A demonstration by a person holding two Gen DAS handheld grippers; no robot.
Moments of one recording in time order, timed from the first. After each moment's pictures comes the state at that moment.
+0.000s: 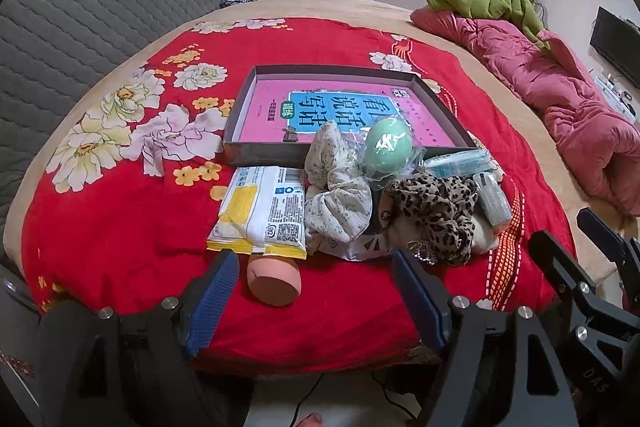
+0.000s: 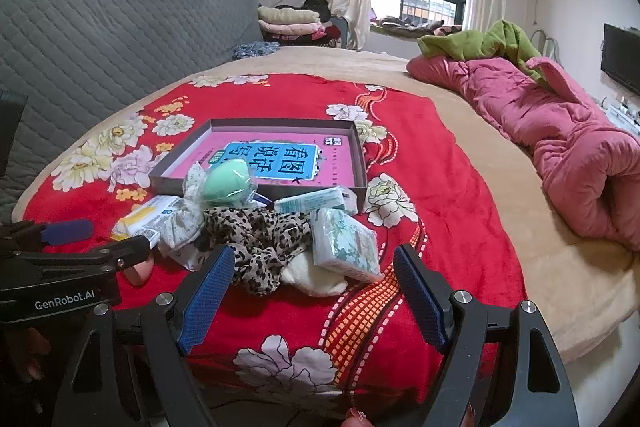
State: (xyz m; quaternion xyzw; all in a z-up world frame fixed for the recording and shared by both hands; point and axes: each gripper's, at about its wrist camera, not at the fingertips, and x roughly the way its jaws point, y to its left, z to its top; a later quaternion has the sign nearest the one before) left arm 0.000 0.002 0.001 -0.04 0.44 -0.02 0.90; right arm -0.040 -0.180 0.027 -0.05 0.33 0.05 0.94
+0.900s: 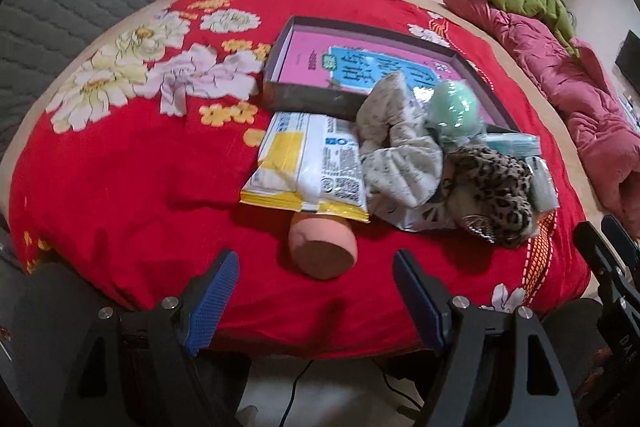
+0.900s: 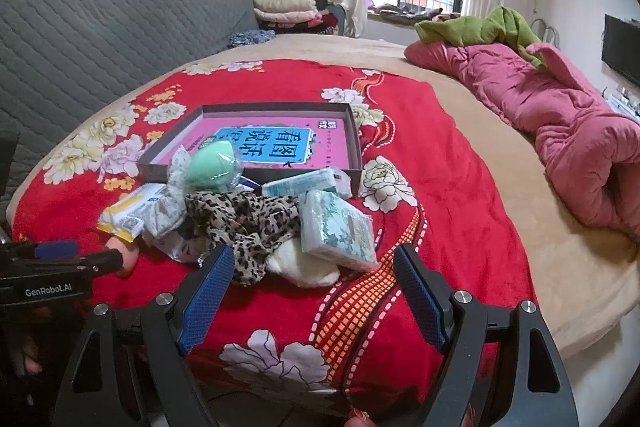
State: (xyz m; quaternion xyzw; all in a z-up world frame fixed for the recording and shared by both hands) left arm 0.008 0.041 -0.041 -0.09 0.49 0.00 0.87; right arm -0.028 -0.192 0.008 -0.04 0.35 0.04 0.93
